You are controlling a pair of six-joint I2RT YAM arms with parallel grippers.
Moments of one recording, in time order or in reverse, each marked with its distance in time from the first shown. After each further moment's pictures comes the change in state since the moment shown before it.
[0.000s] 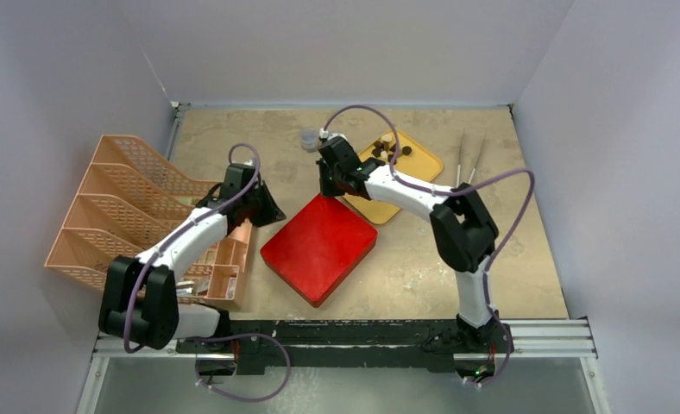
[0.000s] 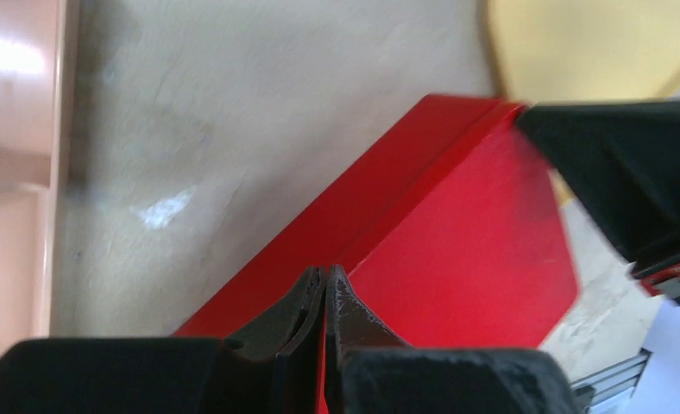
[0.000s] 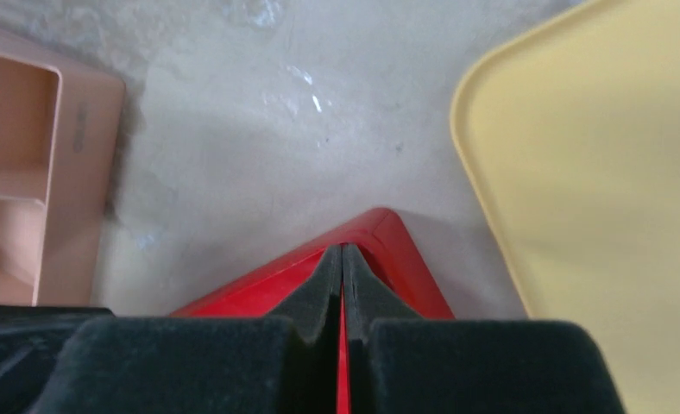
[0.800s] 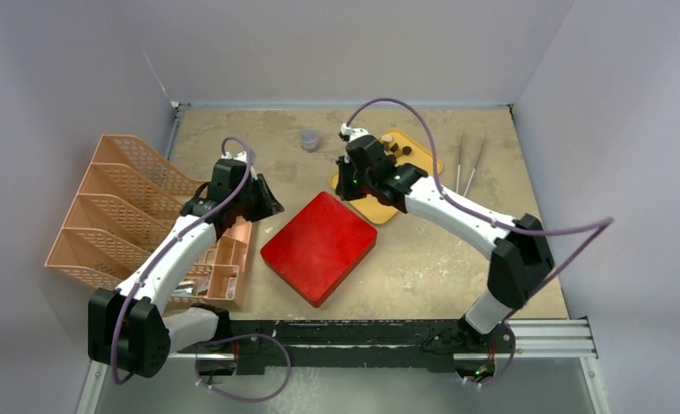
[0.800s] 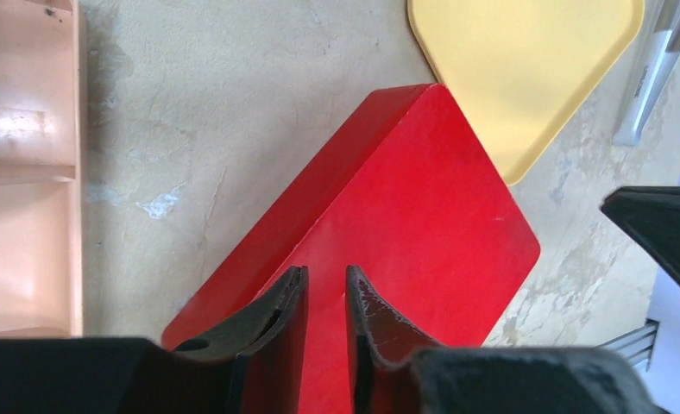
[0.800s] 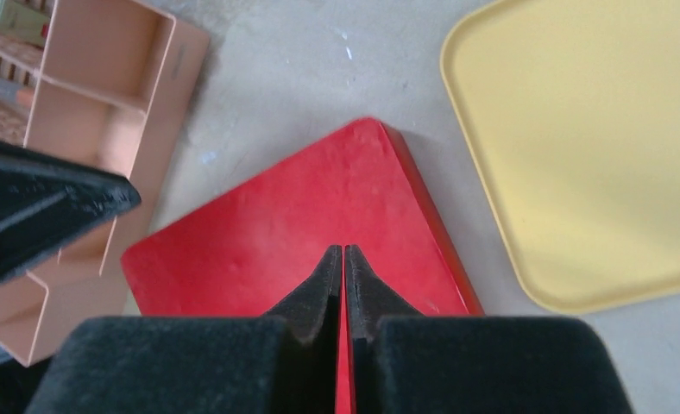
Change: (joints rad) left arm -0.001 -0.114 0.029 -0.085 0.014 0.074; right arm 0.002 -0.285 -0.158 -0.050 -0.056 -0.013
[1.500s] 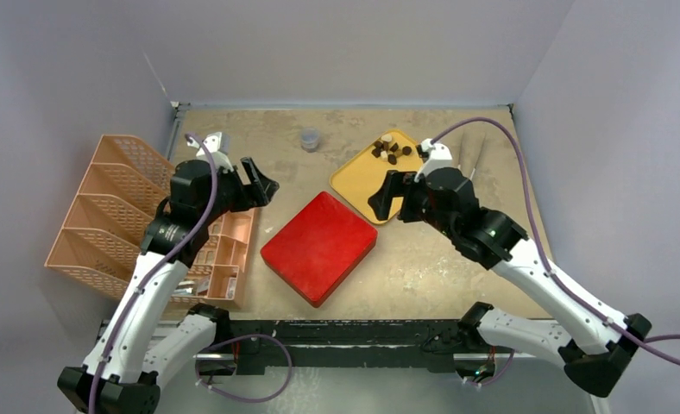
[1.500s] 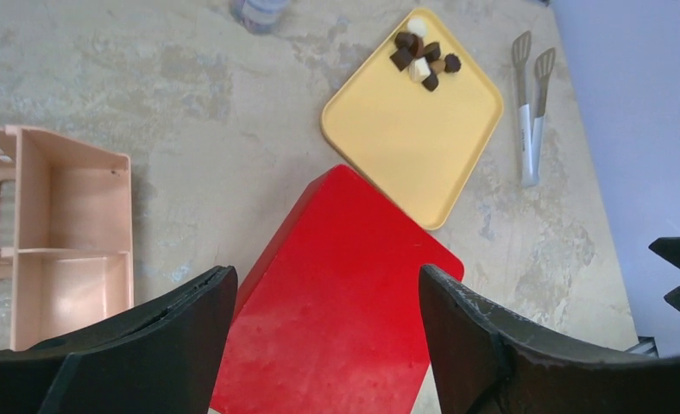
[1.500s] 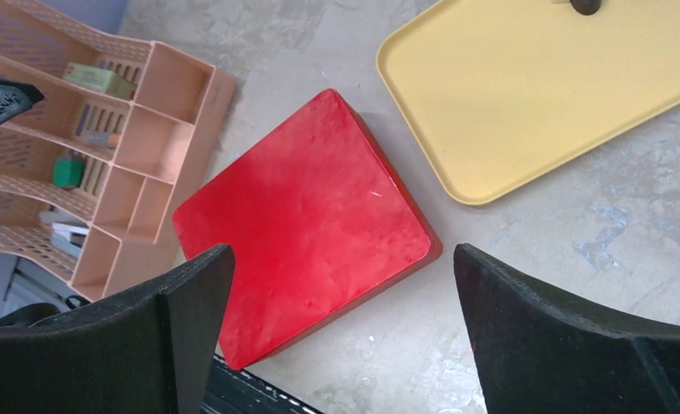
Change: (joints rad) left arm 0.000 -0.303 0.116 -0.089 -0.047 0.136; right arm -0.001 -0.682 -0.330 -0.115 0.133 0.073
